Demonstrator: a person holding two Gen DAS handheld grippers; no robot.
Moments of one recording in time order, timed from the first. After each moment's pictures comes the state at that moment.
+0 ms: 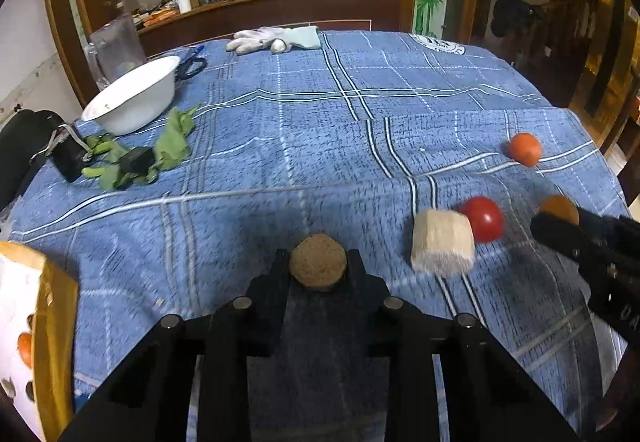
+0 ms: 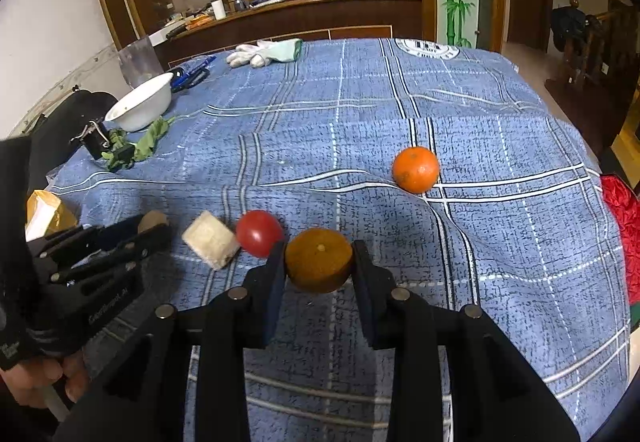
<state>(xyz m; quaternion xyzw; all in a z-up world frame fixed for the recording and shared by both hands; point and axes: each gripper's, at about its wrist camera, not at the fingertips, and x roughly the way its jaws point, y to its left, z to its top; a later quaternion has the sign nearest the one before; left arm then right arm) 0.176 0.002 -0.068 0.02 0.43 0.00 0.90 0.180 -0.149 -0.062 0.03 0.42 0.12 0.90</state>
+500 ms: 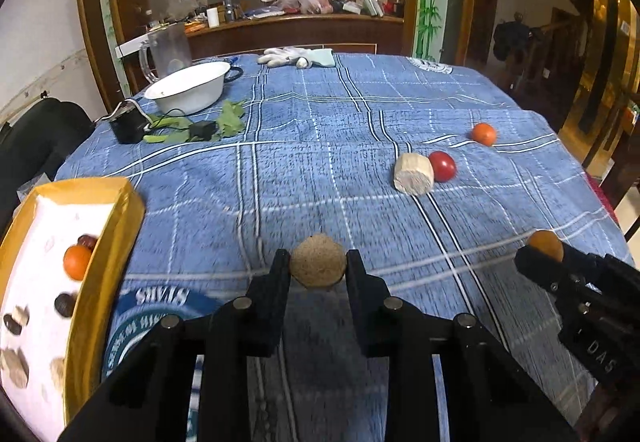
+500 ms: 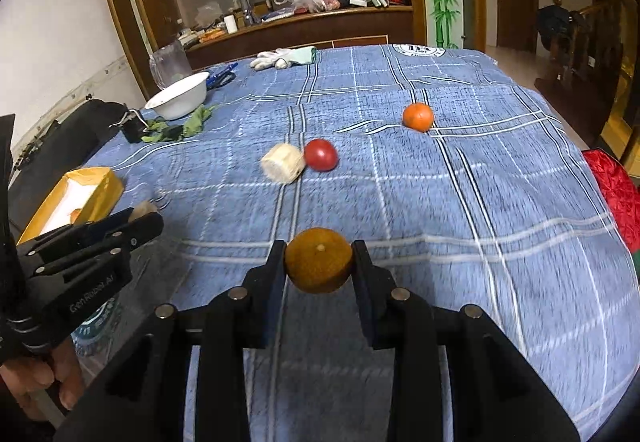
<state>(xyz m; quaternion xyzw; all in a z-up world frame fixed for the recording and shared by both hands) 0.080 0.018 -0.045 0.01 0.39 0.00 0.92 0.066 -0.127 -0.054 0.05 0.39 0.11 0.91</state>
